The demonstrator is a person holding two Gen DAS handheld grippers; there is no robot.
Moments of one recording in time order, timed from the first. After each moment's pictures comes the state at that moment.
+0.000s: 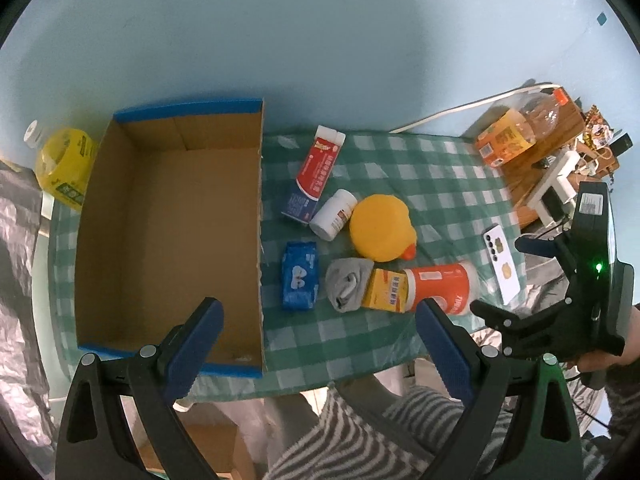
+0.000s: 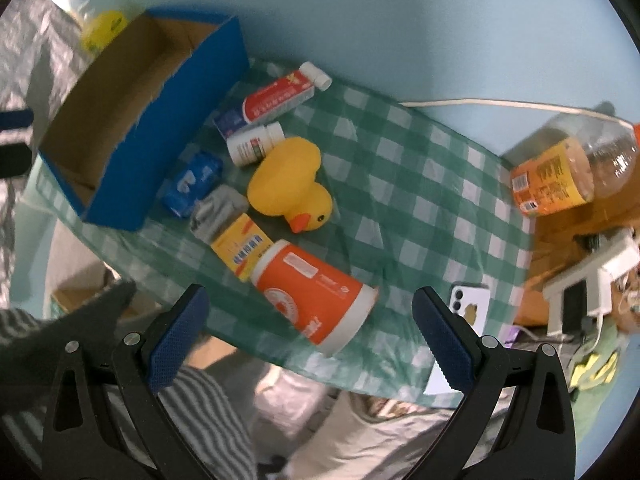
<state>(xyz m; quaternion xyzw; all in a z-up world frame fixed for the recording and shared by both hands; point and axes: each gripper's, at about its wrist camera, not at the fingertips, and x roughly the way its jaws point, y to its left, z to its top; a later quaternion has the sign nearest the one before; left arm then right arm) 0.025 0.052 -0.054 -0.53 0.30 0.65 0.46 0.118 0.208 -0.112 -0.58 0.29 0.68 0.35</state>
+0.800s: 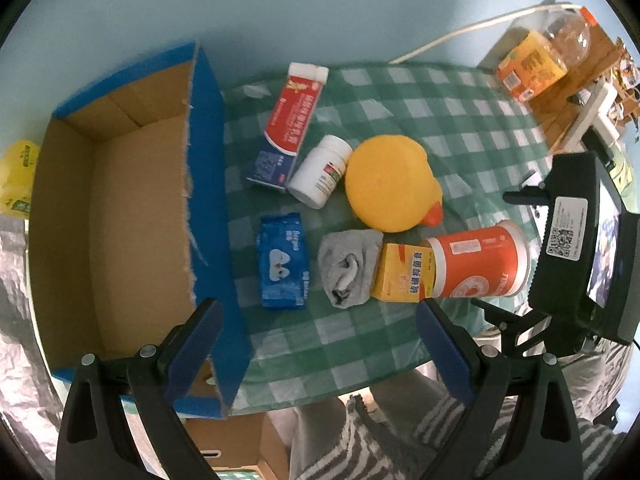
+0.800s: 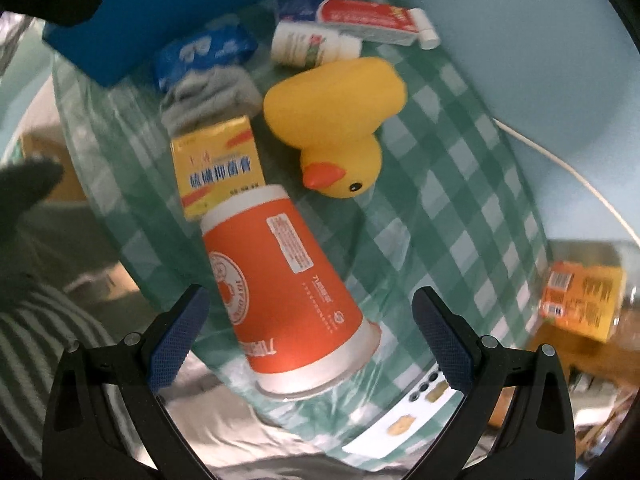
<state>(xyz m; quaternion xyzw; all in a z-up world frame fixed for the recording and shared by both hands) 0.060 0.086 -0.142 -0.51 0.43 0.58 0.47 0.104 0.200 -0.215 -0.70 0.12 0.68 0.21</state>
